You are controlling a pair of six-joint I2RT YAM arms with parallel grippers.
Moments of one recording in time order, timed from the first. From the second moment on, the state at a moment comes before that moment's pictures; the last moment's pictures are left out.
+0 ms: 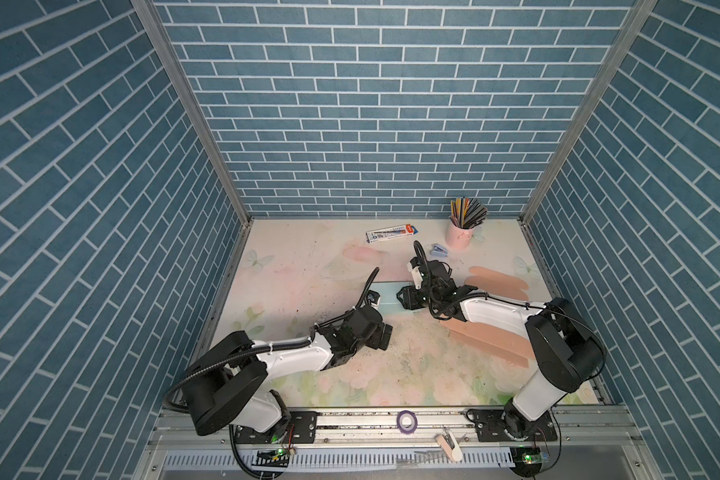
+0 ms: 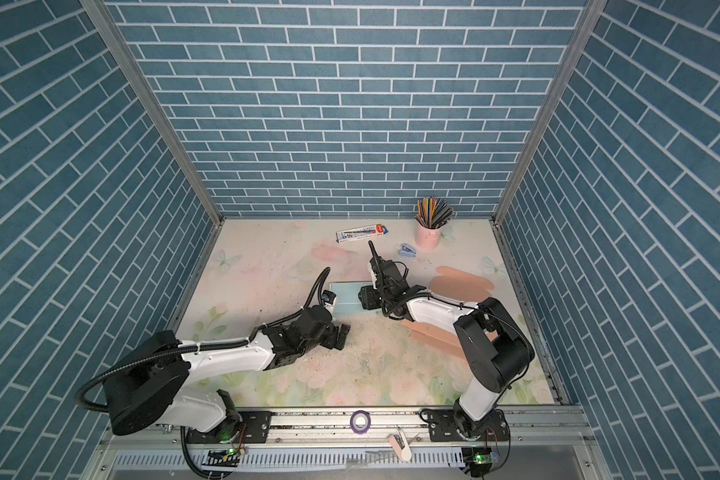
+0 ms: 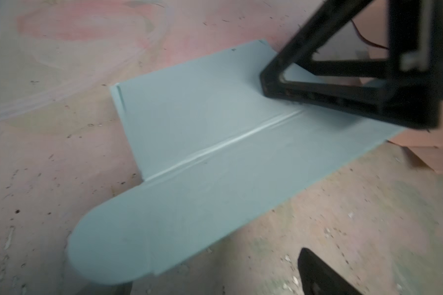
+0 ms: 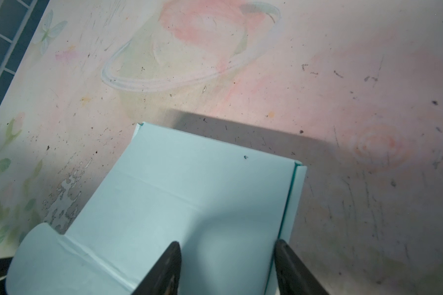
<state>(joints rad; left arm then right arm) -0.92 1.42 0.62 0.00 -0.21 -0.39 0.68 1.67 0.93 -0.06 -0.12 0.39</state>
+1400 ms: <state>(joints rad) -0.54 1.66 0.78 0.05 0.15 -0.42 0.69 1.64 0.80 0.02 -0.11 0.40</state>
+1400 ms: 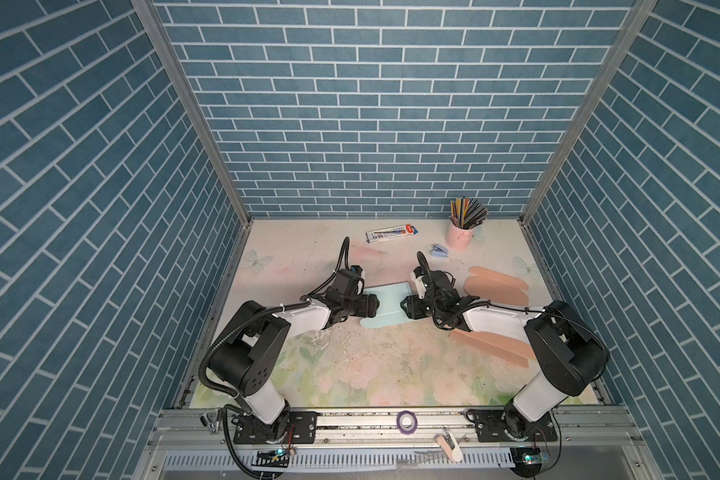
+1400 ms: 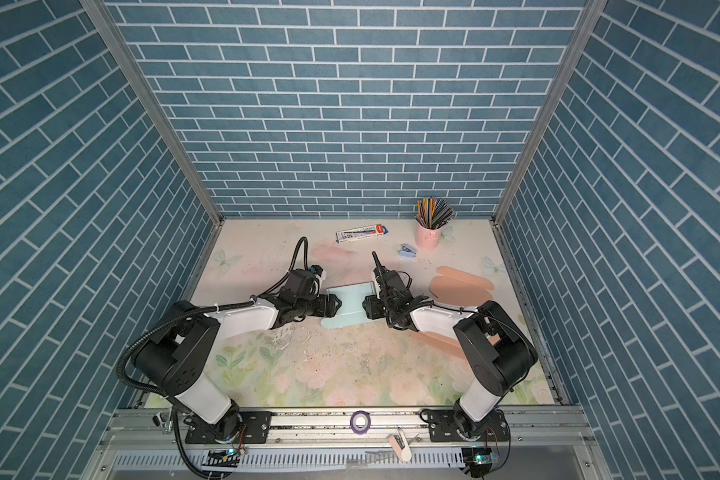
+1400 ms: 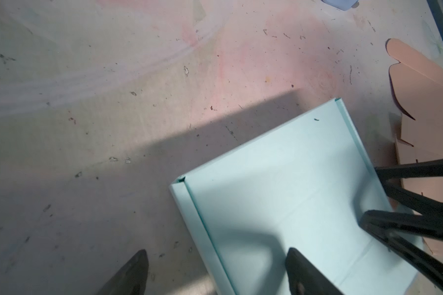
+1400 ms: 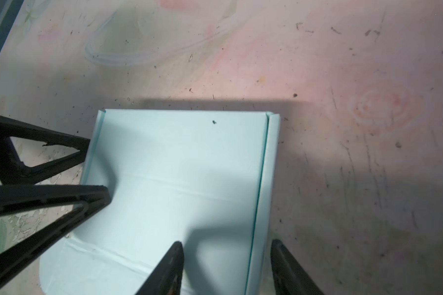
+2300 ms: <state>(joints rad) -0.55 1.42 0.74 -0.04 0.08 -0.40 0.70 1.45 0.78 -0.13 -0.11 0.42</state>
